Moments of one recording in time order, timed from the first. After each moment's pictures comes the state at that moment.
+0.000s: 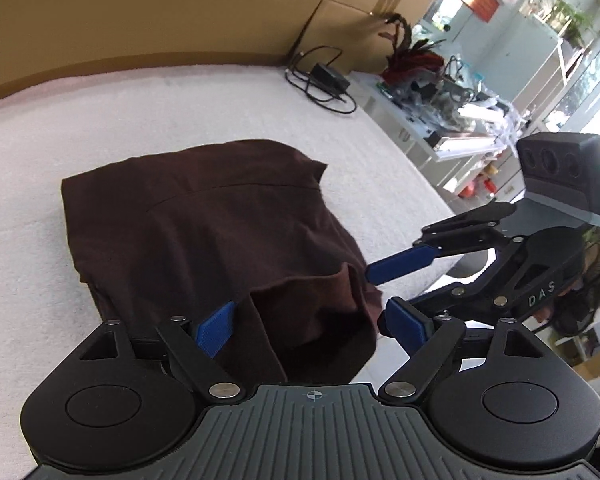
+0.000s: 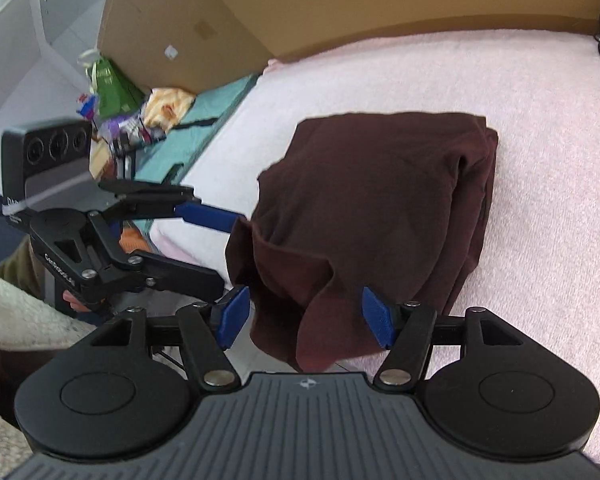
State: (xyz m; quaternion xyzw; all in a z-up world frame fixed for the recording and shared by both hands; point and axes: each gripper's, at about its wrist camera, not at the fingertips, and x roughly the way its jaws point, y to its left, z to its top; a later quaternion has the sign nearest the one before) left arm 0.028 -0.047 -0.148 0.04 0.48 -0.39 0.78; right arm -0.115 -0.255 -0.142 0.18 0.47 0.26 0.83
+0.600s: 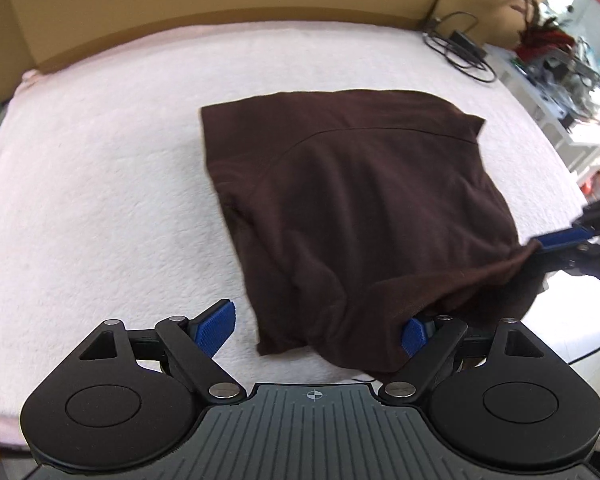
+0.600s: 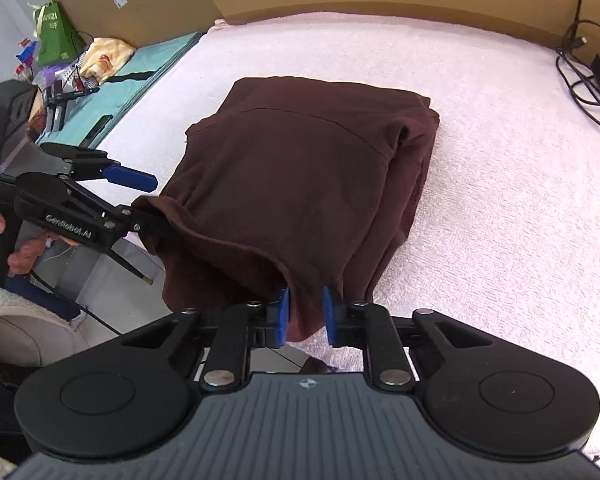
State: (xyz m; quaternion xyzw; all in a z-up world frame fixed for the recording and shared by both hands) left arm 0.038 0.001 -0.176 0.07 0.53 -0.23 0.81; right arm -0.122 -0.253 -0.150 0.09 0.51 0.18 0.84
